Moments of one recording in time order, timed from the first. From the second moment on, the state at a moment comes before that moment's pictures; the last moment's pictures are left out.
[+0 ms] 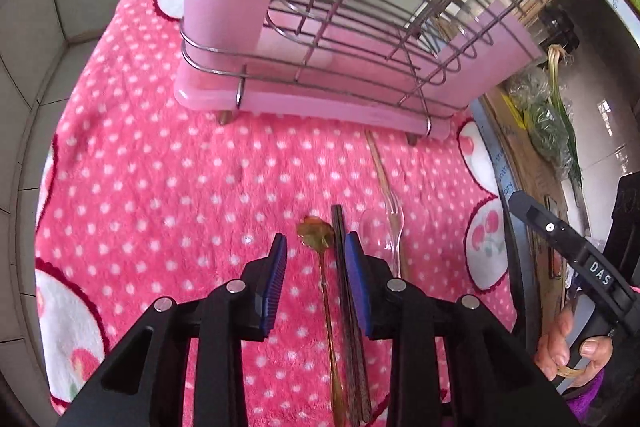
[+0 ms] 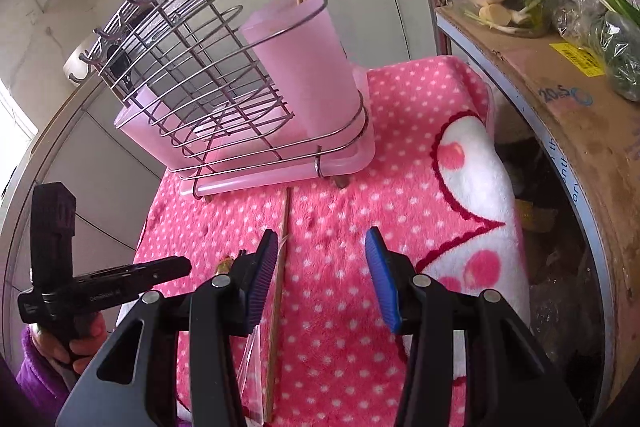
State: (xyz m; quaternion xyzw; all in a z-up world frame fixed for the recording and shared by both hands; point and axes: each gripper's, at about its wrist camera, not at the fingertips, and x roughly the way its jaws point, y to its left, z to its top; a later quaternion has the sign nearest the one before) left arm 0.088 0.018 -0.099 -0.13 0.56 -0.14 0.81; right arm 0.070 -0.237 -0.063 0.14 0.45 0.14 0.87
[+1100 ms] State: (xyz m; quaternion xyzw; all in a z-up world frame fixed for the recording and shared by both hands) left arm 0.090 0.042 -0.108 -0.15 0.54 -0.12 0.82; right arm 0.107 -0.197 -0.115 0.20 0.55 0.19 0.79
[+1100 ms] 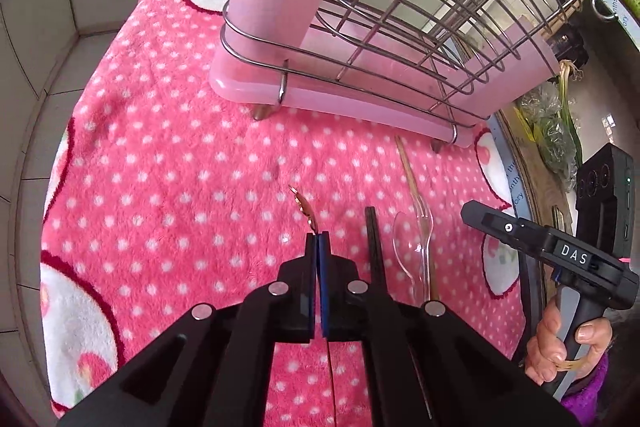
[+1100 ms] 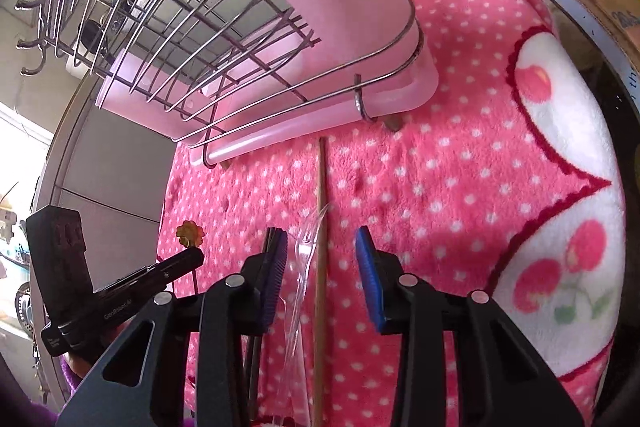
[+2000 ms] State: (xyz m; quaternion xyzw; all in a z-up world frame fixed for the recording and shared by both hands) left arm 0.072 0.066 -0.098 -0.17 0.52 -0.12 0.83; right arm 0.115 -0.161 -0.128 0.17 0.56 0.17 0.79
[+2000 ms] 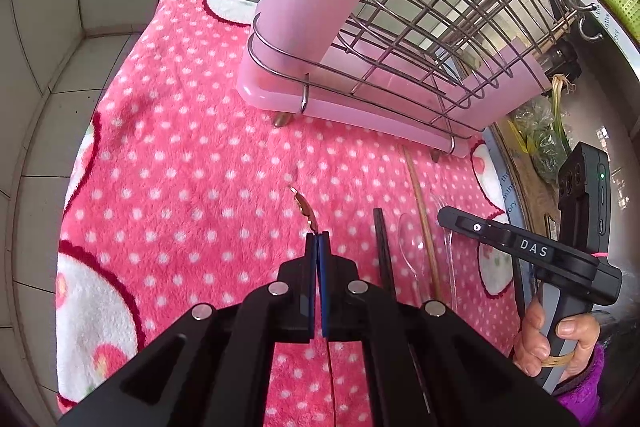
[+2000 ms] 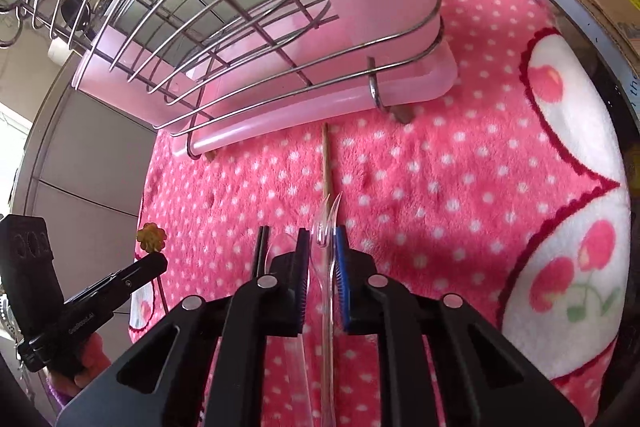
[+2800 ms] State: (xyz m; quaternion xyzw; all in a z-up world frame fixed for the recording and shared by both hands) left arm 0.061 0.065 -0.047 -0.16 0.45 -0.12 0.87; right arm 0.077 -0.241 -0.074 0.23 0.43 0.18 0.85
